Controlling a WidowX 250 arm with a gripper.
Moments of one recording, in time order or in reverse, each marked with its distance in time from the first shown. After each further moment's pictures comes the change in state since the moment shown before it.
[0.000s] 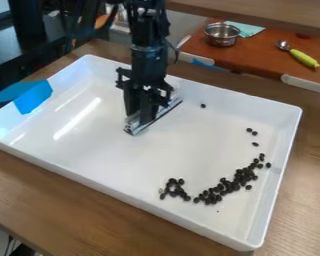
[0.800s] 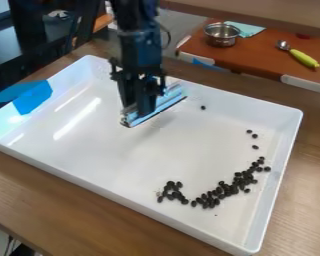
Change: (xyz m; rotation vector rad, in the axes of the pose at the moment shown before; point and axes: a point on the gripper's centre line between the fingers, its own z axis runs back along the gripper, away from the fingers) arm -0.027 0.000 0.029 -0.077 -0.060 -0.003
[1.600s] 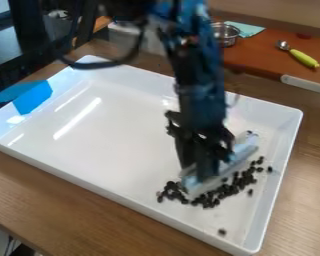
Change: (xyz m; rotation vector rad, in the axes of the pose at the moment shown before) arm -0.023 -0.114 -0.026 -0.109 -0.039 -0.143
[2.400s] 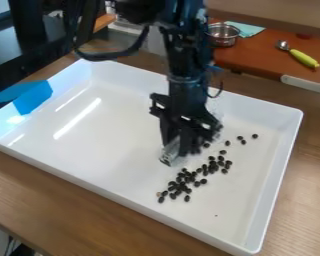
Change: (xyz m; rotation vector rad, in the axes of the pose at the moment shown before) arm 0.020 0.025 -0.015 0.149 0.031 0.093
